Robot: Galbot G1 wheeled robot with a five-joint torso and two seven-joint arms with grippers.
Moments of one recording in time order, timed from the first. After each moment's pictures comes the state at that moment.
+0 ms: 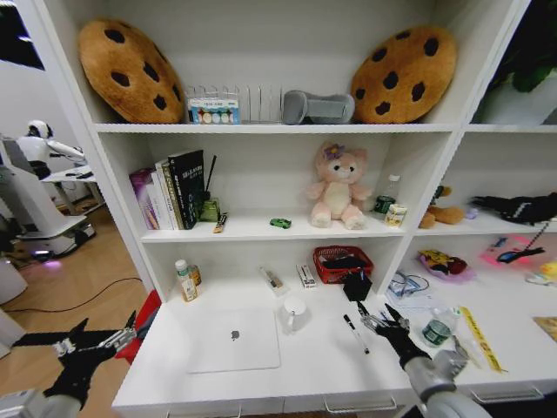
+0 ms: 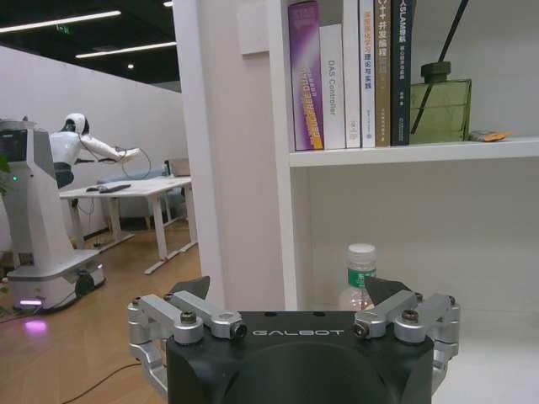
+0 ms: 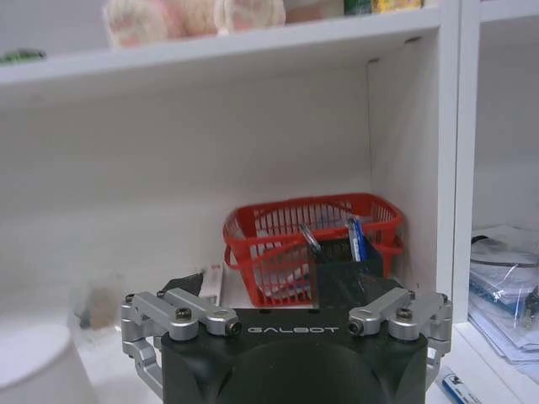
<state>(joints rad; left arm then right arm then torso) 2.07 -1.26 -1.08 -2.50 -0.58 0.21 -0.17 -1.66 1.06 0.74 2.07 0.66 -0.18 0.03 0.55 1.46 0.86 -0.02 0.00</state>
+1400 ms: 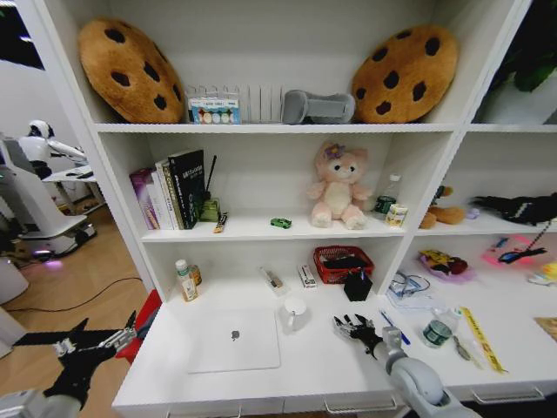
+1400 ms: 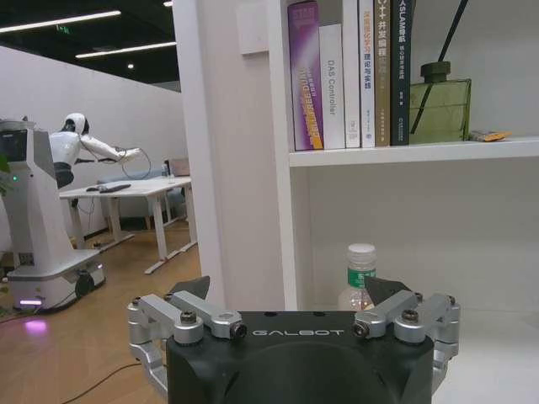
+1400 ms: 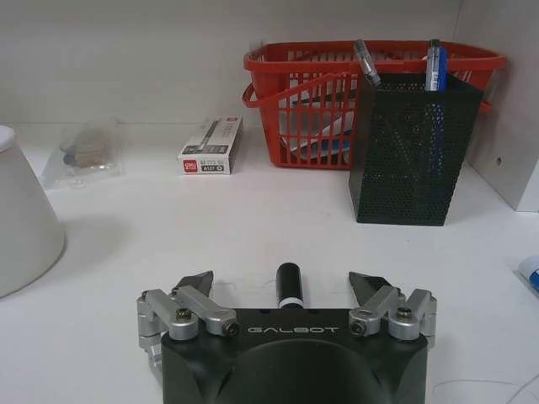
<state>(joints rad) 2.07 -1.26 -1.08 -2.50 -0.58 0.21 -0.17 -1.41 0.93 0.44 1.75 0.62 -0.27 0.01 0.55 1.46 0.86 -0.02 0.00</state>
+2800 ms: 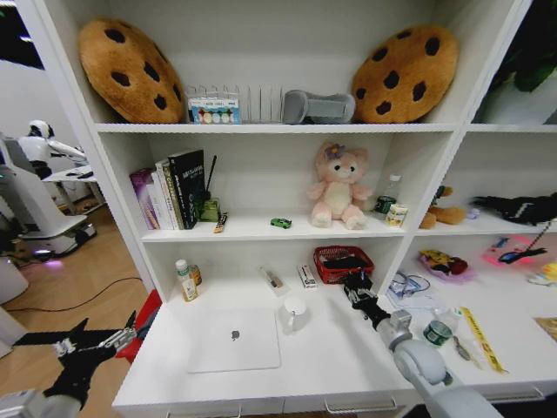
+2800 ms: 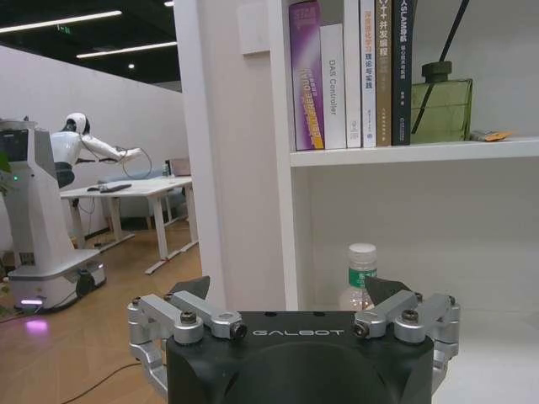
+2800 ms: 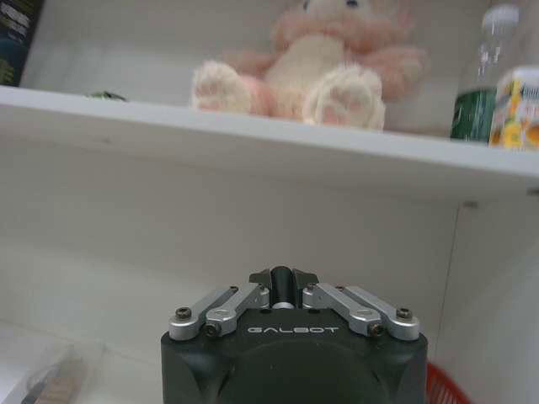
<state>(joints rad) 2.07 -1.26 -1.08 -2.50 -0.58 0.21 -0.17 -1.31 0.91 0.52 1.76 0.47 0.21 -0.10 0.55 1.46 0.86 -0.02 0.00</state>
